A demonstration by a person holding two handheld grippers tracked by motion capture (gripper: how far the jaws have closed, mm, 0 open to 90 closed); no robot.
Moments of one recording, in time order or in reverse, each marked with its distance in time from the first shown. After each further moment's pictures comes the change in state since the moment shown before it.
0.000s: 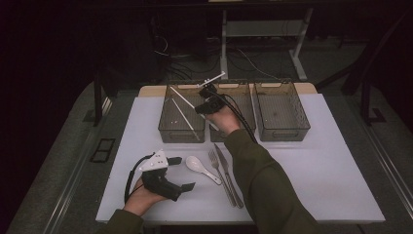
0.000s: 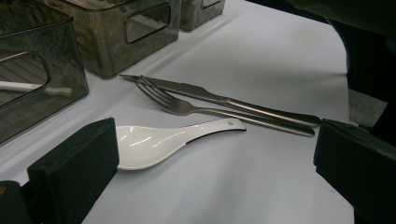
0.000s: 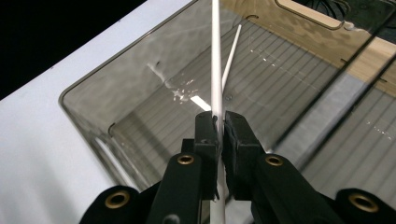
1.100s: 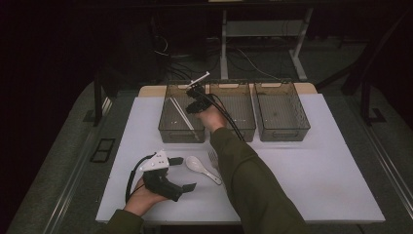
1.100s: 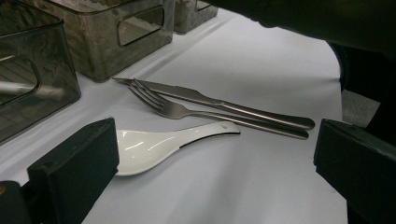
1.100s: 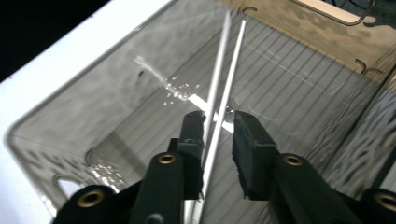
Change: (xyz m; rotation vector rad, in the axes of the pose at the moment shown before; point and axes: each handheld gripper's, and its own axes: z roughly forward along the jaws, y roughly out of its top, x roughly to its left) left arm -0.001 0.001 0.002 -0.003 -0.018 -0.004; right arm 0.010 0.017 0.040 0.049 -0.061 0.030
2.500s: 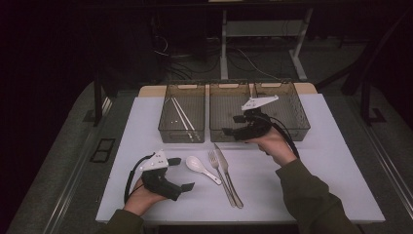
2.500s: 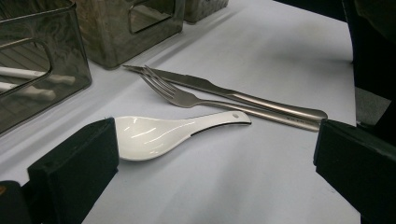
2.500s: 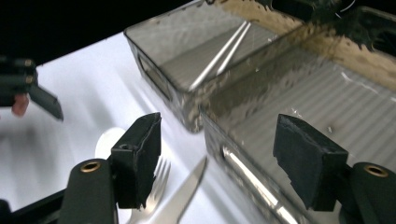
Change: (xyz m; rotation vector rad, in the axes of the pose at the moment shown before) left arm 0.004 -0.005 -0.001 0.032 0.028 -0.012; right arm -0.047 -0.133 -0.133 -0.234 0.148 -0.140
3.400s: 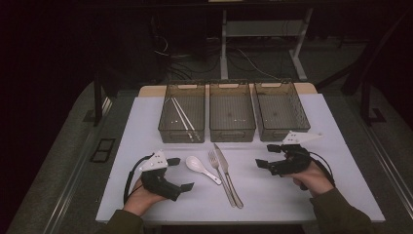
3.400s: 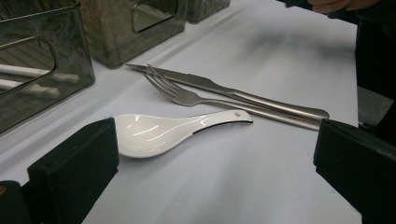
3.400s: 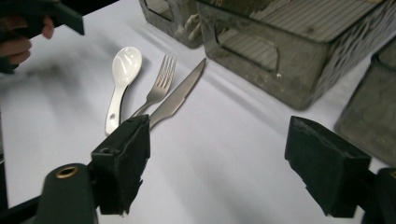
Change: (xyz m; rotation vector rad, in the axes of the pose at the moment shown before) left arm 0.000 -0.001 -0.002 0.002 0.012 -0.003; right arm 0.001 -0.109 -0.074 -0.023 0.000 0.074
